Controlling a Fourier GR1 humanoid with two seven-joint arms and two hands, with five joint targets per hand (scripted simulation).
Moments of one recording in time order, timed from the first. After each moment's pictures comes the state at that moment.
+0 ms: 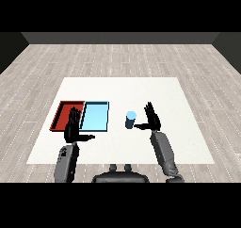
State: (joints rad) left arm -0.02 0.03 0.07 -1.52 0.16 -0.10 -0.46; right arm -0.32 0.00 -0.05 -1.11 -0.21 0.06 -0.29
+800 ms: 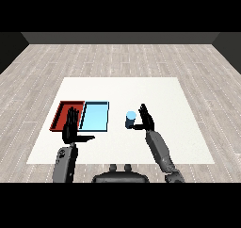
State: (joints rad) left arm 0.00 0.04 0.06 -1.60 0.16 -0.08 -0.42; right arm -0.39 0.00 0.04 -0.94 -0.28 0.02 -0.37
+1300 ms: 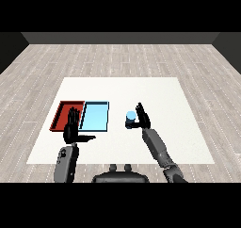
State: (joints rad) left arm 0.00 0.03 0.06 -1.57 0.15 -0.07 -0.46; right arm -0.48 0.00 0.10 -0.79 -0.35 -0.02 -0.44
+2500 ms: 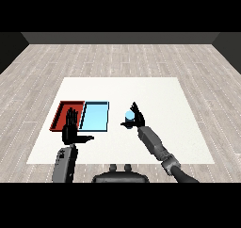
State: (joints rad) left arm 0.02 0.04 0.07 -1.59 0.16 -0.08 -0.45; right arm -0.65 0.00 0.26 -0.53 -0.54 -0.05 -0.57
